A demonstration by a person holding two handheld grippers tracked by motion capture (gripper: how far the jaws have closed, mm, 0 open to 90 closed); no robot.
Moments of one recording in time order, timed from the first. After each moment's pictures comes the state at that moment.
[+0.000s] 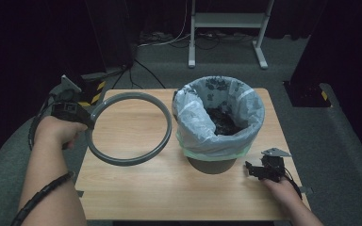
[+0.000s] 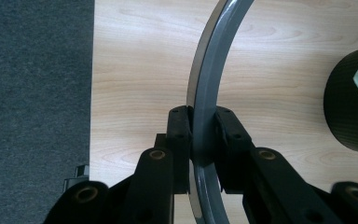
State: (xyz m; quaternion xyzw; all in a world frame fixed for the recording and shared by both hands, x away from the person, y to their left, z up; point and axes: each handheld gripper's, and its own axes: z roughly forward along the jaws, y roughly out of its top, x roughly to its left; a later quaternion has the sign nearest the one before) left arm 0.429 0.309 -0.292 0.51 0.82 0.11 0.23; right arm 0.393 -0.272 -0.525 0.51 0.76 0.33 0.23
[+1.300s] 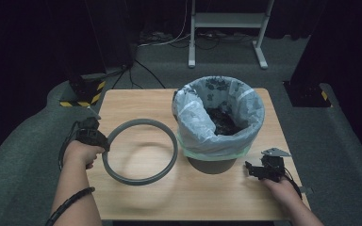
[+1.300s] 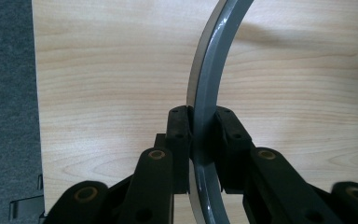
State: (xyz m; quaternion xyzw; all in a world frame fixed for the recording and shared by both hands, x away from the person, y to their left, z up) left arm 0.429 0.295 -0.403 0.53 0.82 0.08 0.20; right arm 0.393 -0.272 -0.525 0.51 0.76 0.33 0.22
